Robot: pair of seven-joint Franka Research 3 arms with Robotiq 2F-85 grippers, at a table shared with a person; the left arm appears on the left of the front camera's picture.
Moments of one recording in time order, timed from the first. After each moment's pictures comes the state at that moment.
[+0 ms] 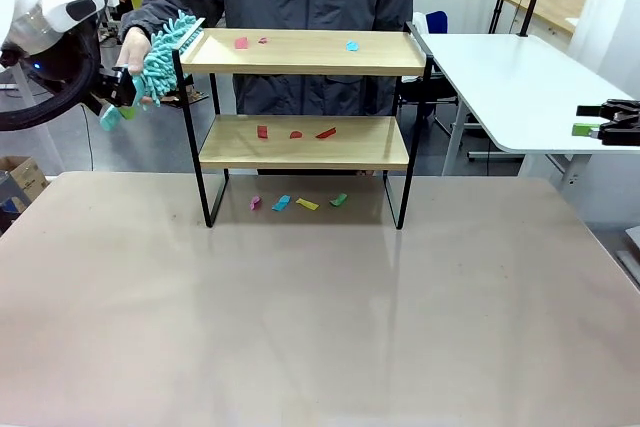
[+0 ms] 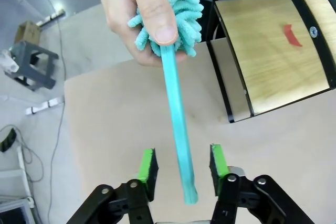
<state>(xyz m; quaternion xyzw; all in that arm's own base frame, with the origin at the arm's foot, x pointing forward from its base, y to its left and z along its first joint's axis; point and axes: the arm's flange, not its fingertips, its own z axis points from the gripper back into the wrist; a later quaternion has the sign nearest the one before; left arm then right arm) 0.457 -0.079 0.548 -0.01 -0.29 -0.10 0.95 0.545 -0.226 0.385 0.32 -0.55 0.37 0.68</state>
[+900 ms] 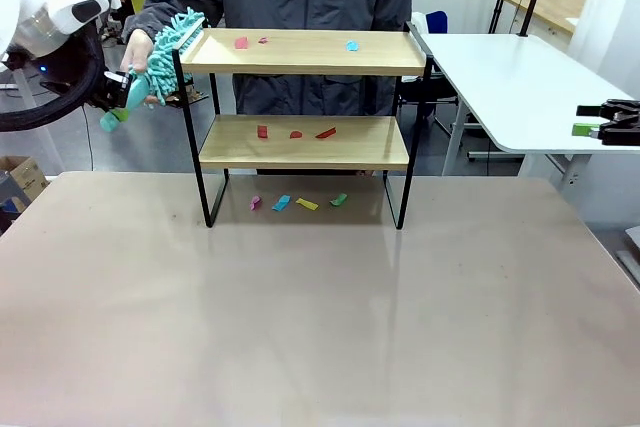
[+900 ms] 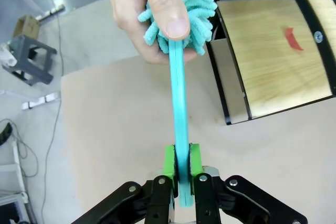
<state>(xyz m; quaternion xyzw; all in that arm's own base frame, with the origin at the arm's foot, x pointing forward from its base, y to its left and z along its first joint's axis) 0.459 -0.082 0.544 -0.01 -0.28 -0.08 0.96 0.545 -0.226 0.385 0.32 -0.55 0.37 0.68</state>
